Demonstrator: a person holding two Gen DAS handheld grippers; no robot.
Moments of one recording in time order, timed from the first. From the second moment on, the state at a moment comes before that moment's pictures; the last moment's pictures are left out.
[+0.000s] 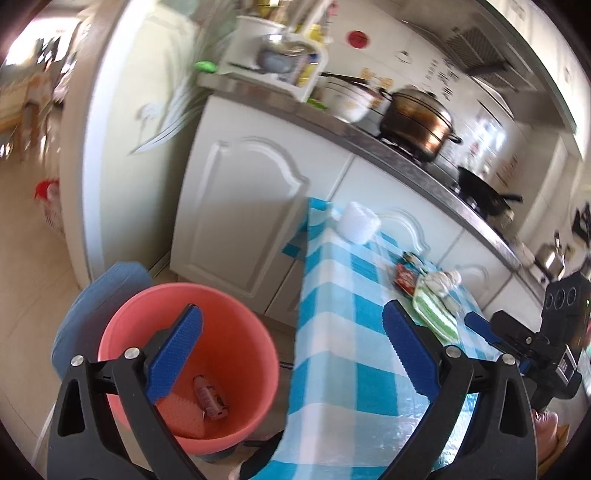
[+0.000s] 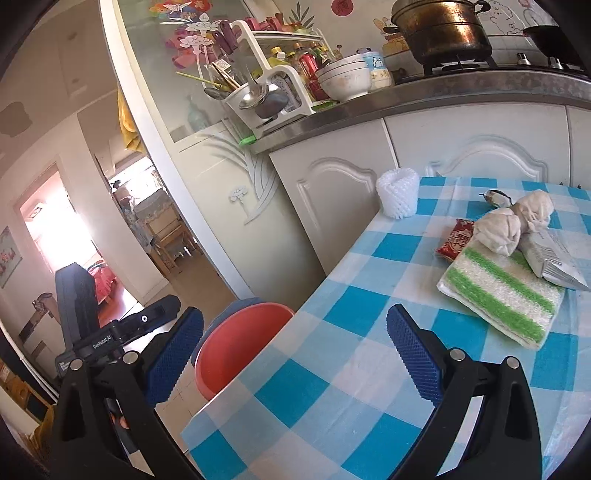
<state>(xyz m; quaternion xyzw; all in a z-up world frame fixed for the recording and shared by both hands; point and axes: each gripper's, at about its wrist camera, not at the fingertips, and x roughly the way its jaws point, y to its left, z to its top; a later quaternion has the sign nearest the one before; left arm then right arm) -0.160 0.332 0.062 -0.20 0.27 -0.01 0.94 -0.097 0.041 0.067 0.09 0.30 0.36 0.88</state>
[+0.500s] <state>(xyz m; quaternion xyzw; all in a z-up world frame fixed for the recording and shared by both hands) -0.103 0.201 0.099 -0.07 0.29 -0.13 0.95 -0.115 -0.082 0.048 0.18 0.29 0.27 0.90</state>
